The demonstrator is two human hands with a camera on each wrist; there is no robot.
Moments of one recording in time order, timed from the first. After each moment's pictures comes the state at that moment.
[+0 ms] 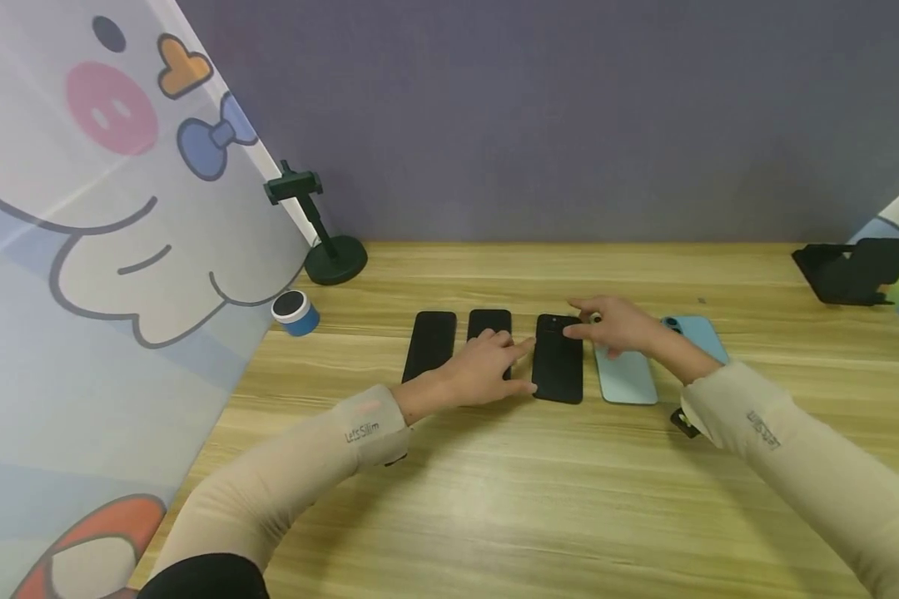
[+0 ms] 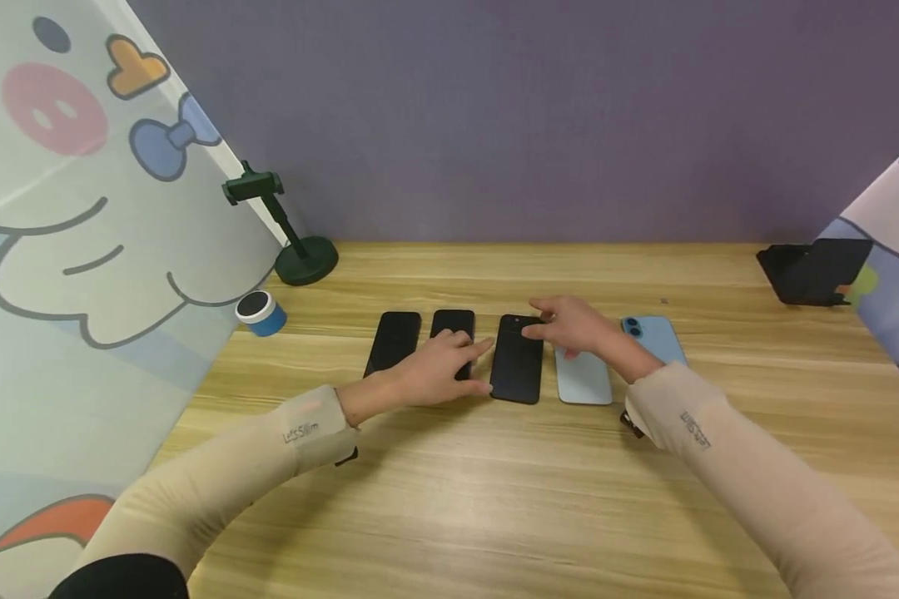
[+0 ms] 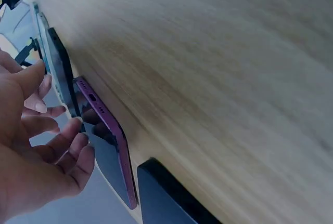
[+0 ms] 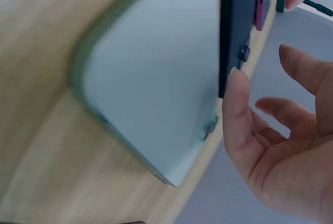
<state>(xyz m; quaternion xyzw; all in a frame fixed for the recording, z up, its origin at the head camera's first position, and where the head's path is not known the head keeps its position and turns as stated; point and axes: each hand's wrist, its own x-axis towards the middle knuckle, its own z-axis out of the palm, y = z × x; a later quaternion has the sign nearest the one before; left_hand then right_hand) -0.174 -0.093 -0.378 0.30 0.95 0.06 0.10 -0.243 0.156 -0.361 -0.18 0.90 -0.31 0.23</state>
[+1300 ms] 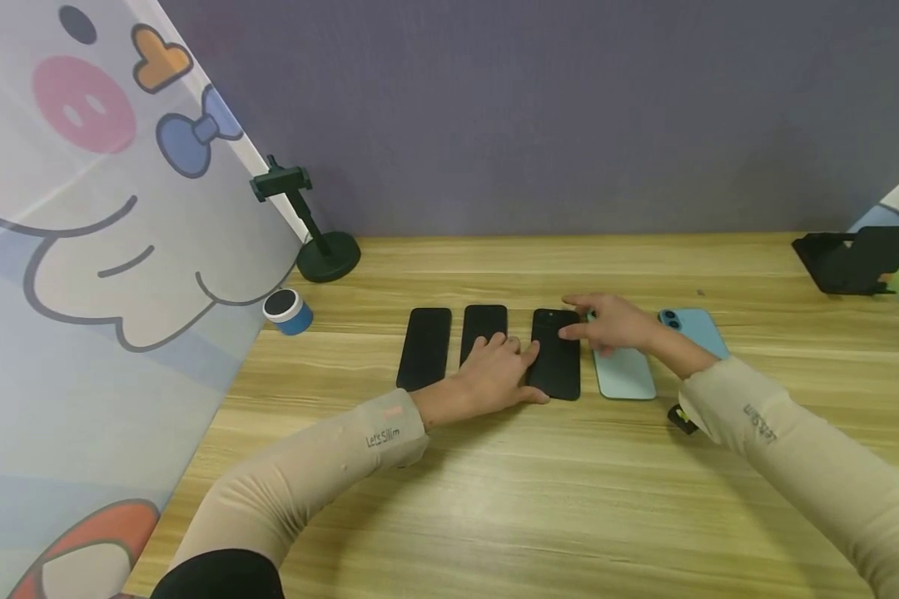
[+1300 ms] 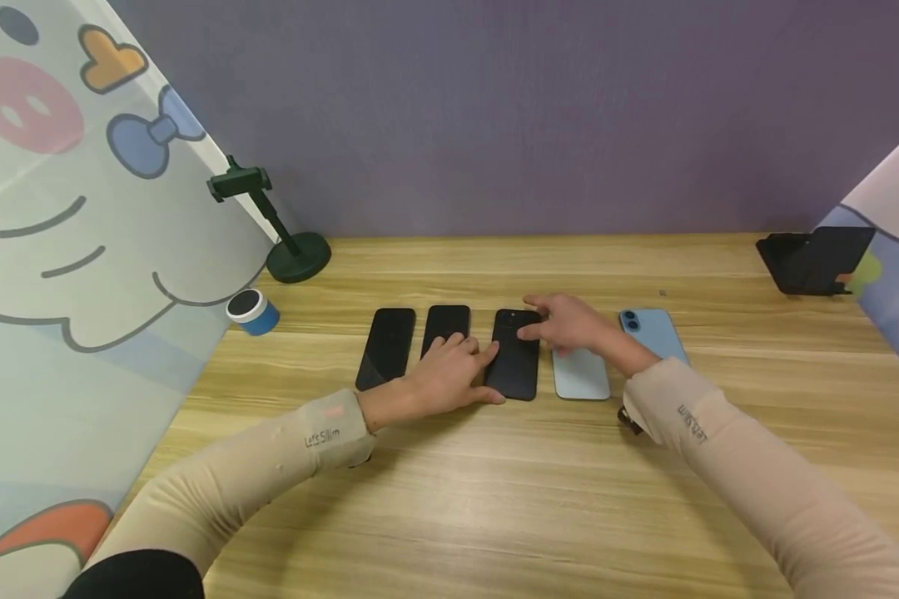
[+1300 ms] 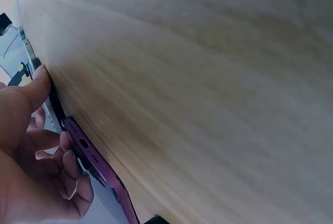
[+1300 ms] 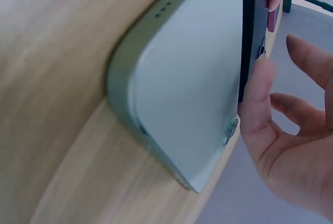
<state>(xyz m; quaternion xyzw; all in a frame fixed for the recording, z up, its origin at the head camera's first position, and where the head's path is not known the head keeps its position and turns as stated) -0.175 -0.063 -0.394 0.27 0.96 -0.05 0.10 -0.251 0.161 -0.374 -0.17 0.89 -0.34 0.25</state>
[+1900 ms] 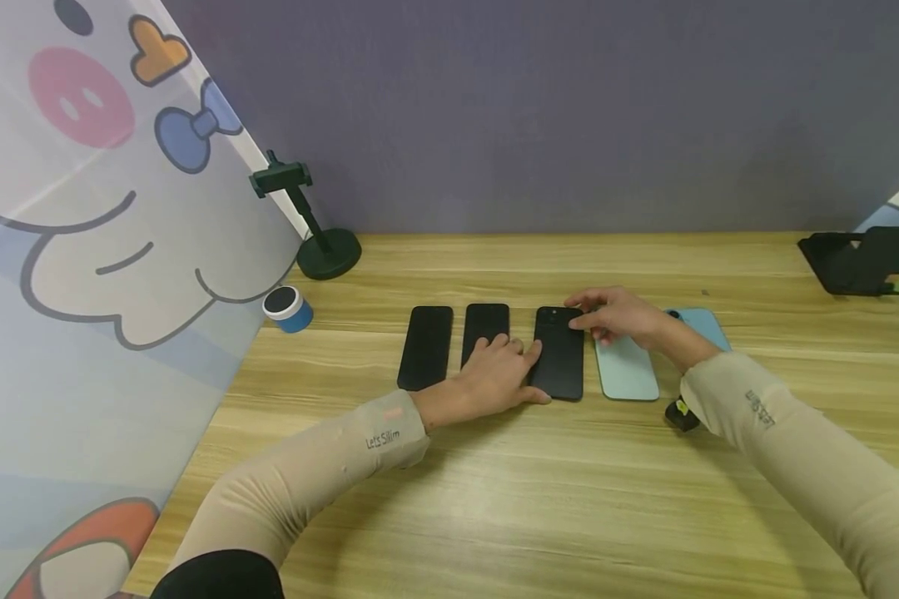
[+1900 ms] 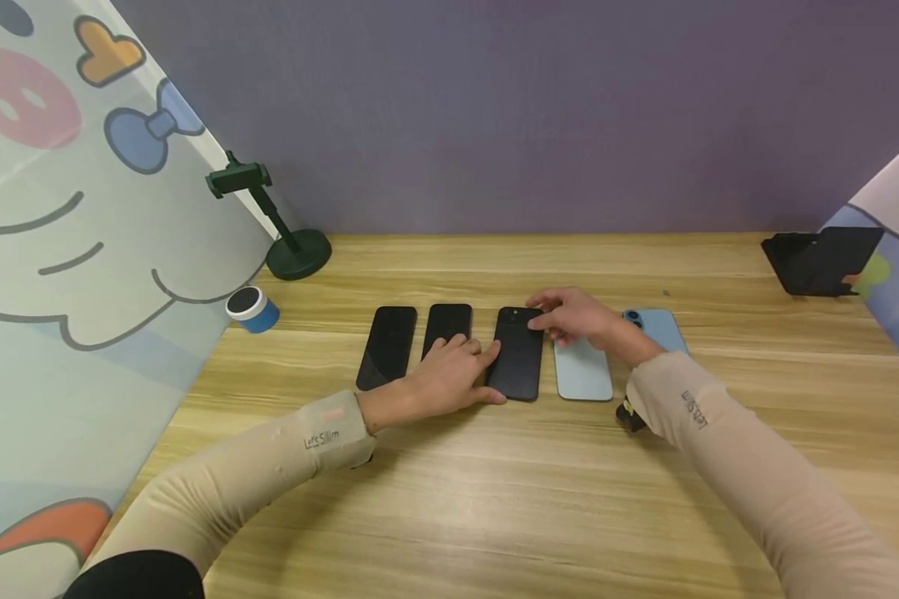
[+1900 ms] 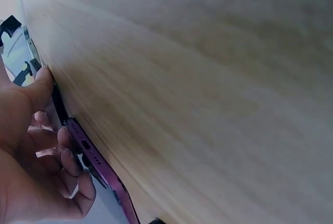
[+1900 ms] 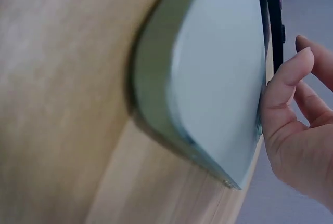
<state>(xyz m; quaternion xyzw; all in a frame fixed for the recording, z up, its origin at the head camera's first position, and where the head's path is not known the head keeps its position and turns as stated) -0.175 -0.063 -0.396 0.27 0.96 -0.04 0.11 -0.269 0.171 -0.390 -0.11 0.81 -0.49 0.30</state>
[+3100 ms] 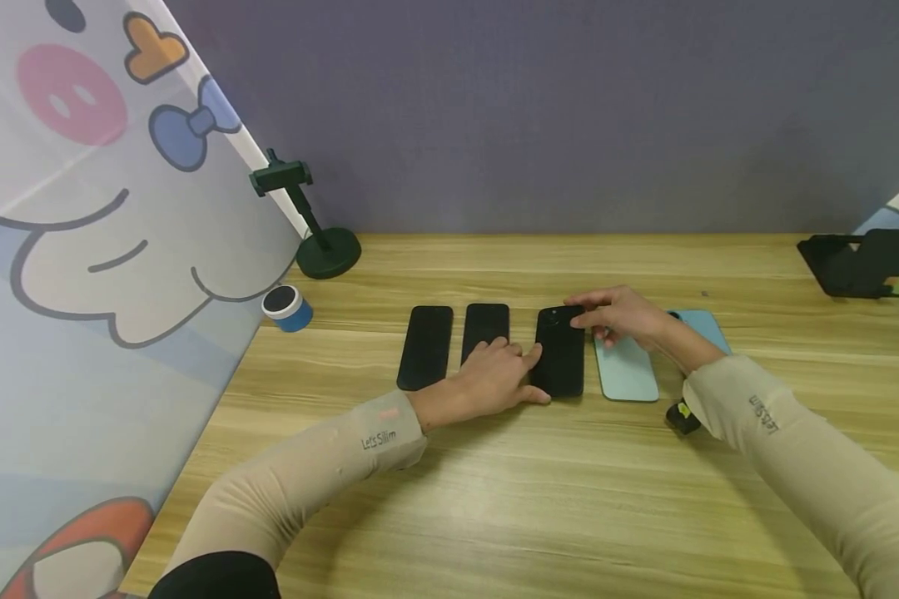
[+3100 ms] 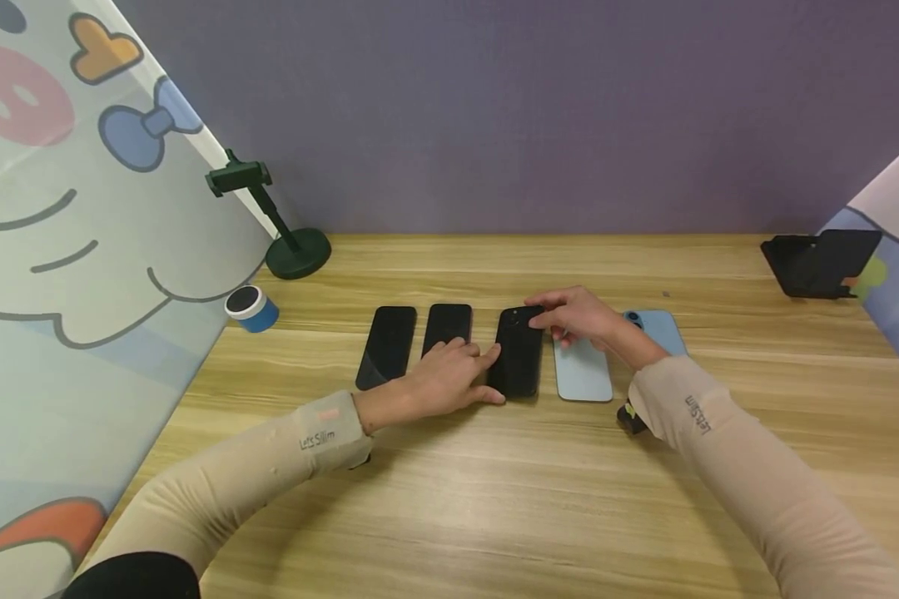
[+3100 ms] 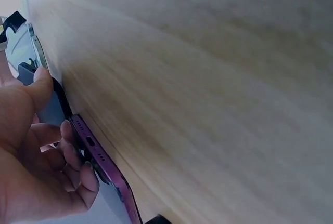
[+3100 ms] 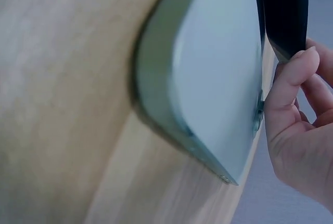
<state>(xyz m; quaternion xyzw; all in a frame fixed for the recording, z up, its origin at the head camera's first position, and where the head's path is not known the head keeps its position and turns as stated) -0.176 -0.070 -0.391 0.29 0.95 -0.01 0.12 -0.267 0.171 -0.382 -0.10 0.81 -0.49 0.30</state>
